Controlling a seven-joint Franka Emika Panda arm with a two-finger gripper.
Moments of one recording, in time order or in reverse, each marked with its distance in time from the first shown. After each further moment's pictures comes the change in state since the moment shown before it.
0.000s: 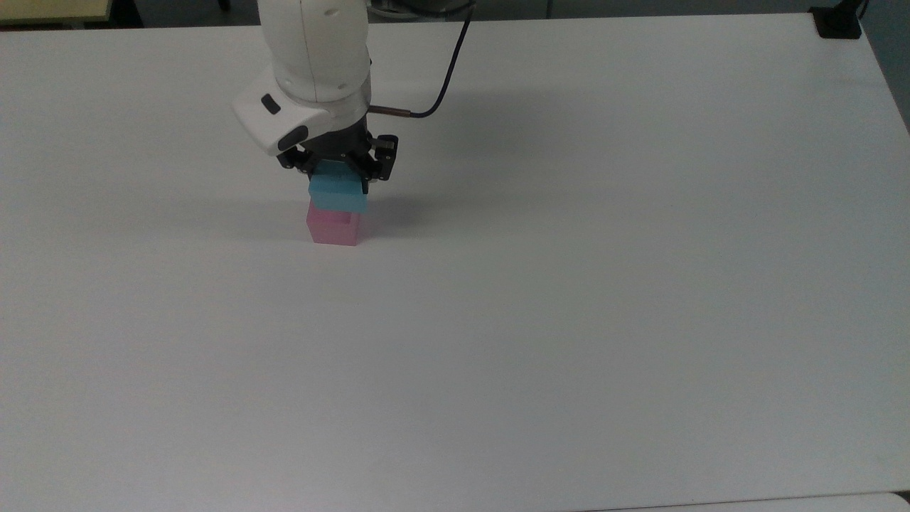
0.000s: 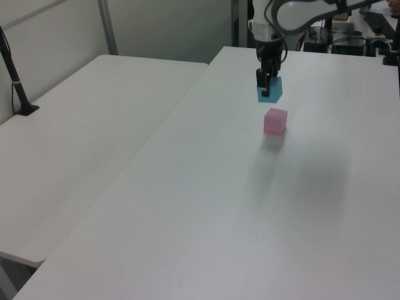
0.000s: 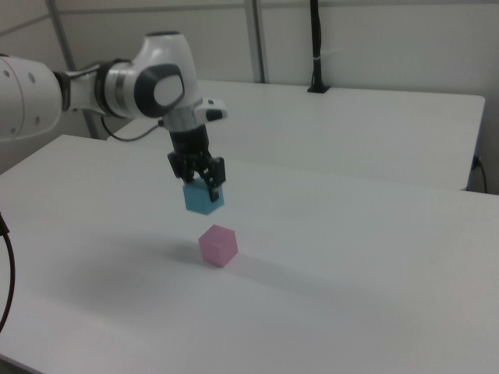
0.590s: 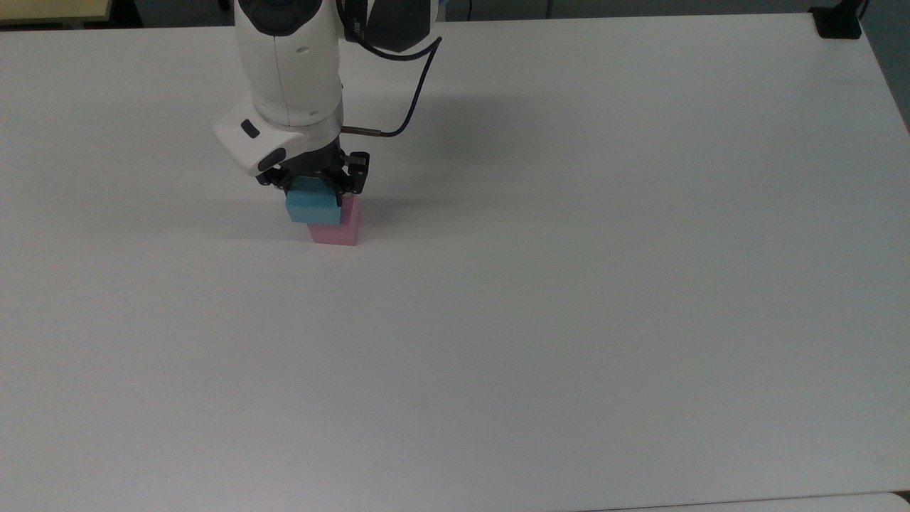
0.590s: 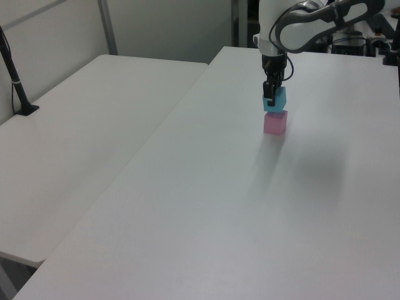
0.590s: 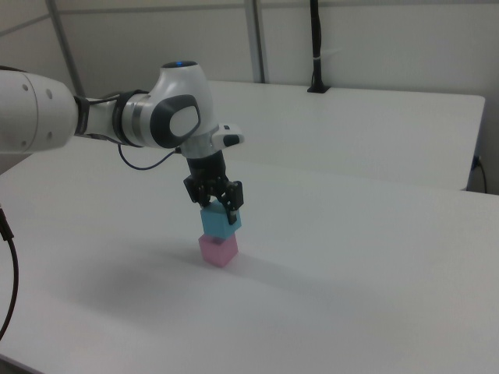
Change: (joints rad) arm -0.003 0.008 -0.056 -0.112 -0.013 0.137 -0.092
